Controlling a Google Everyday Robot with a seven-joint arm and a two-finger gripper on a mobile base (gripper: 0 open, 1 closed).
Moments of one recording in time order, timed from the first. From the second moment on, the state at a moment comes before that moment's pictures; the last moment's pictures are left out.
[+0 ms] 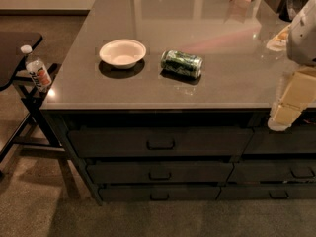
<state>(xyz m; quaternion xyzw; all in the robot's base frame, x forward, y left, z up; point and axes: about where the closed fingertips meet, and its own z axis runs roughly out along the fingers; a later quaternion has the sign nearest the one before) 0.438 -0.217 0.976 -0.60 0.78 -0.03 0.16</state>
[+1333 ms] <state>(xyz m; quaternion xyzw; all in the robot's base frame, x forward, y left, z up) 0.369 -0.194 0.894 -0.65 0.72 0.00 0.23</state>
